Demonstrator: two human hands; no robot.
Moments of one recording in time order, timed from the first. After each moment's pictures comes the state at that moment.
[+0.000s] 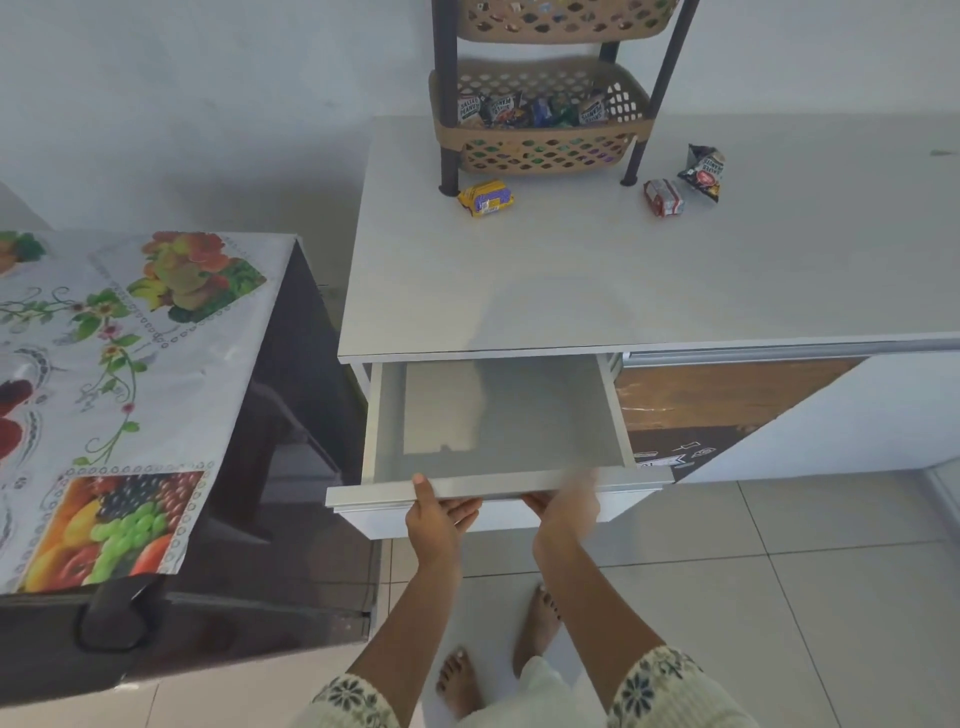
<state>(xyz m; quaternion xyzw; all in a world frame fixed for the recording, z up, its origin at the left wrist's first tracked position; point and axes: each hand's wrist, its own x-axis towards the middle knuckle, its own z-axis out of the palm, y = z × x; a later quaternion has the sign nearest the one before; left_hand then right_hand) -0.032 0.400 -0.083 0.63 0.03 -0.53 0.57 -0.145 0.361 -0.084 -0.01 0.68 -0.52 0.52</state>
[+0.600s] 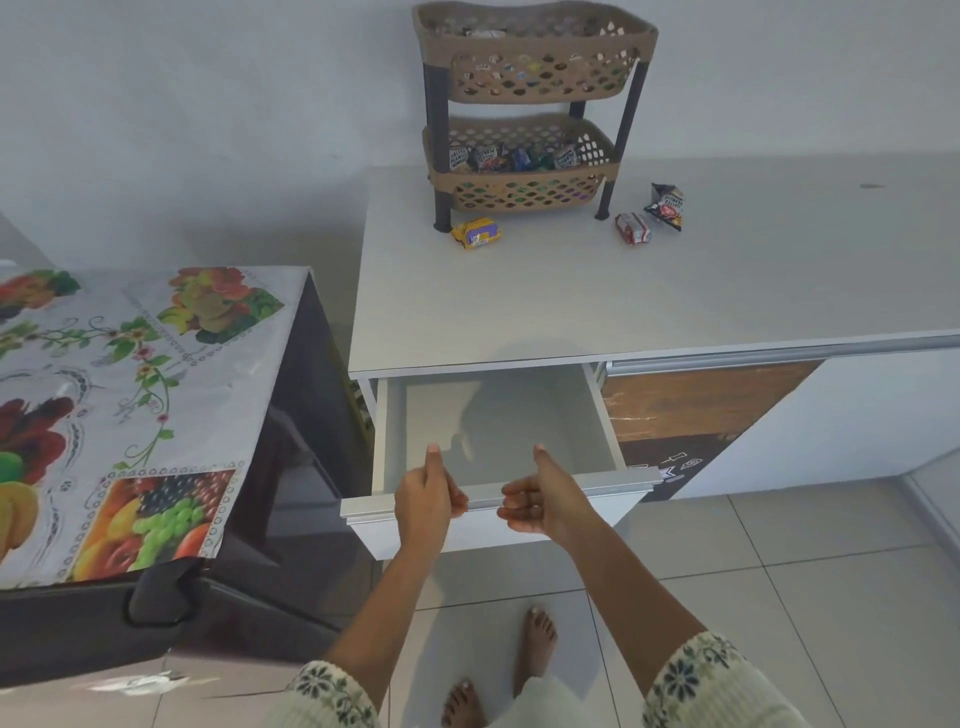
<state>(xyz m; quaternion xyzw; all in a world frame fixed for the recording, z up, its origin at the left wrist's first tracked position) 0.001 0.408 -0.046 0.71 -0.28 -0.42 0.48 -0.153 0.370 -0.026 -0.22 0.64 -0.21 0.70</state>
